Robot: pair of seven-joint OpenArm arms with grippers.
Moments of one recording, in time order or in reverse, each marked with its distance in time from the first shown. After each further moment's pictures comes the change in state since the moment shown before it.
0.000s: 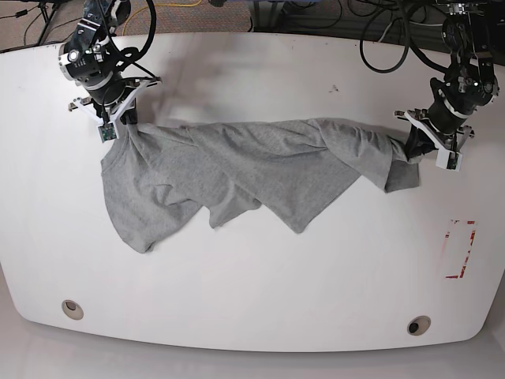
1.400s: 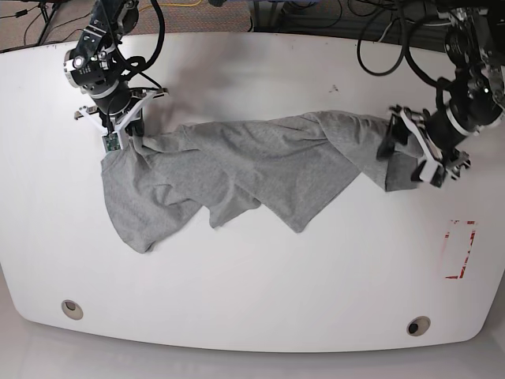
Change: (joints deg) left arm -8.9 0.5 -1.7 9.6 -3.2 -13.9 15.2; right arm 3.4 -3.0 -0.1 0.0 0.0 -0.2 0.1
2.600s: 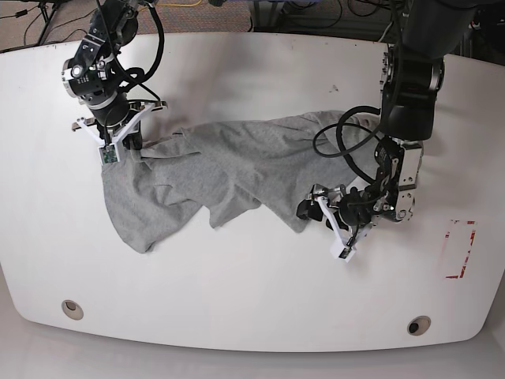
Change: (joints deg) left arm -37.0 13.7 26.7 -59.6 11.8 4.2 -13.9; right arm 3.1 0.0 0.0 0.0 -0.2 -0.2 -0.3
